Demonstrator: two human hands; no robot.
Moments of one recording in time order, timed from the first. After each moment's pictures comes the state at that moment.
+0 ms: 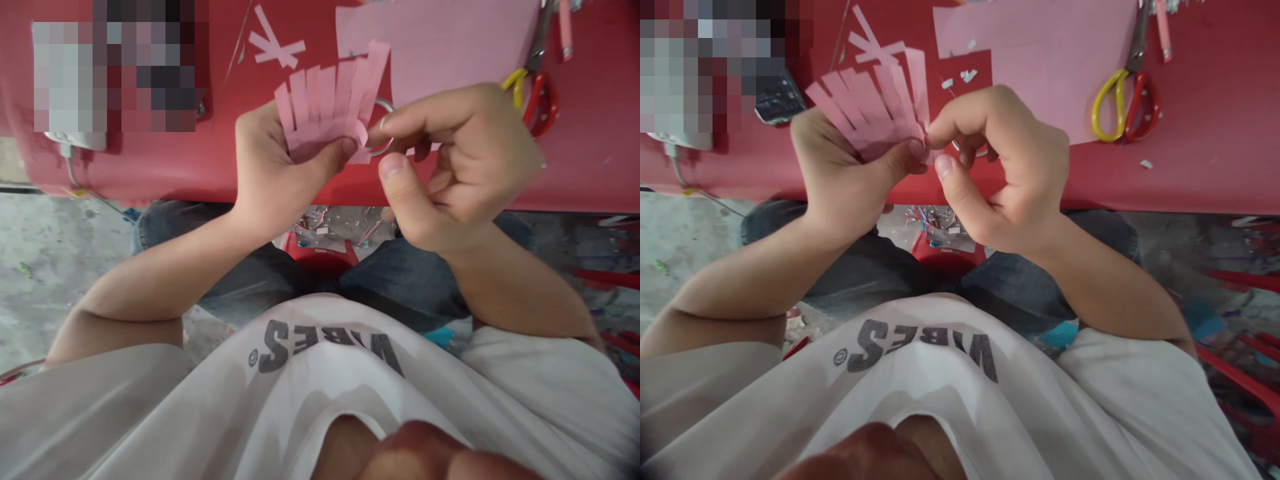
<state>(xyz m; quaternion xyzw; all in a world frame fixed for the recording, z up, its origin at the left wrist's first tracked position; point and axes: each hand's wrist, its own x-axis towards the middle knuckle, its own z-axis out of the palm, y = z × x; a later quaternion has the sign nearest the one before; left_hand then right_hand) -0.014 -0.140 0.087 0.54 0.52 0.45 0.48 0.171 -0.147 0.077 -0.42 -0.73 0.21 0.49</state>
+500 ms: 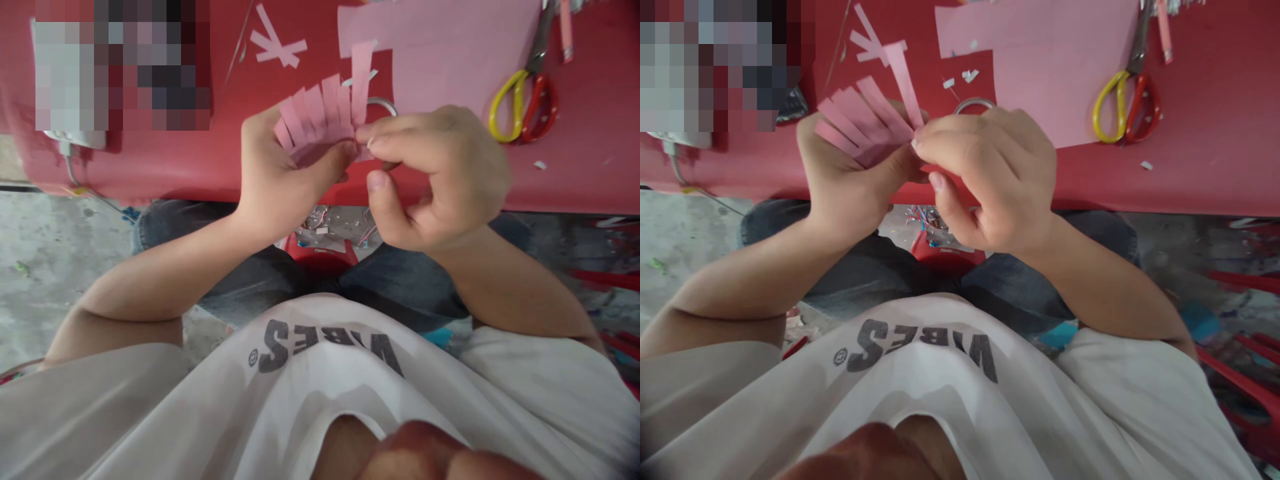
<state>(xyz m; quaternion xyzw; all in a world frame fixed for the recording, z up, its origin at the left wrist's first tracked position) -0.015 -0.124 0.041 0.57 0.33 0.57 0.49 0.178 -0.141 0.069 -0.34 -0.84 0.04 0.43</state>
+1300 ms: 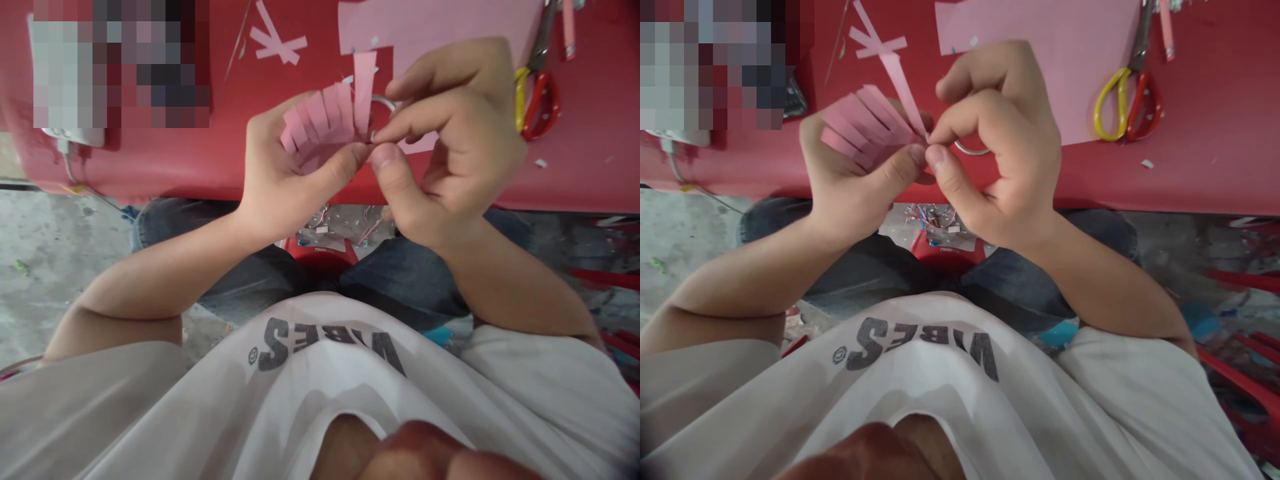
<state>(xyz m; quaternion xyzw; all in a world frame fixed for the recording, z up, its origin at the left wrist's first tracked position) -0.008 -0.130 0.040 0.59 0.32 0.58 0.46 0.178 -0.129 0.064 -0.35 -0.77 0.15 0.50</state>
